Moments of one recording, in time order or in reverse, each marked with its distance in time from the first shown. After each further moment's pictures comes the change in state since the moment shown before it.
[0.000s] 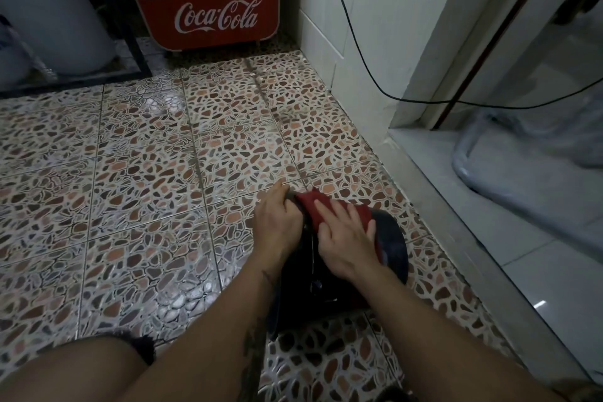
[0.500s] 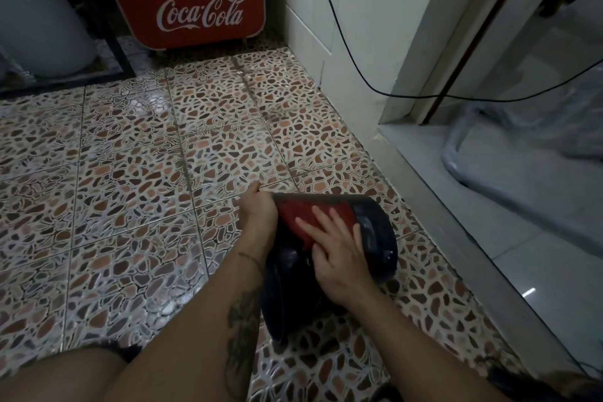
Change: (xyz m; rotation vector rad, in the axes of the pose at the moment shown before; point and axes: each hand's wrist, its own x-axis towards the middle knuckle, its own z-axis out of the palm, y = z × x) left_hand 0.035 0.005 0.005 -0.477 0.020 -0.582; right_hand -0.034 0.008 0.012 0.169 0.120 -0.194
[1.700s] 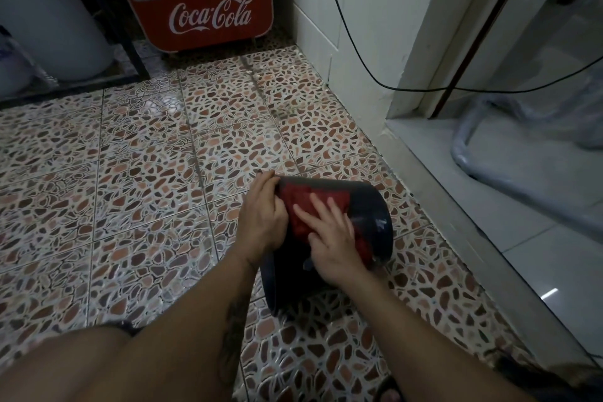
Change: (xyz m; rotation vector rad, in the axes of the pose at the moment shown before) left_hand -0.012 -0.029 -0.028 0.647 -0.098 0.762; right_hand 0.017 -0.010 0.005 0.026 -0.067 0.009
